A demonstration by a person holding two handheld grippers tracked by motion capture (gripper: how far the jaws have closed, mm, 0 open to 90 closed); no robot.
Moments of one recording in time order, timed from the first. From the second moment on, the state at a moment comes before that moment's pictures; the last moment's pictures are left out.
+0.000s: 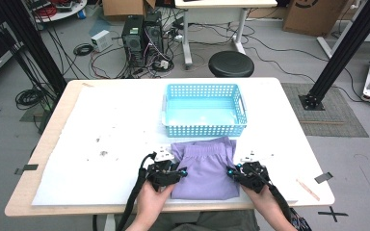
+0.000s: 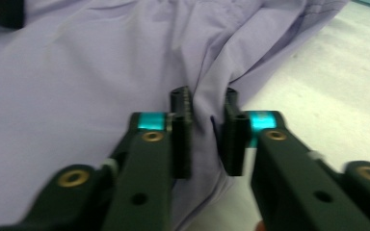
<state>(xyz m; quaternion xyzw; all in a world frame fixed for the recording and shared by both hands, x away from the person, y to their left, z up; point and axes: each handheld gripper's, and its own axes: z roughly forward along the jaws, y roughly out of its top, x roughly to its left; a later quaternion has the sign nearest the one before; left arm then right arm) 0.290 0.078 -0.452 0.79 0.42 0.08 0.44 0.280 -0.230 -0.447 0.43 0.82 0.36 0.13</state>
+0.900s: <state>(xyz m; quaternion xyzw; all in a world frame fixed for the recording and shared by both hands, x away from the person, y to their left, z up) 0.283 0.085 -0.393 0.79 0.33 0.10 0.50 0.272 -0.227 -0.398 0.36 0.81 0.43 0.18</state>
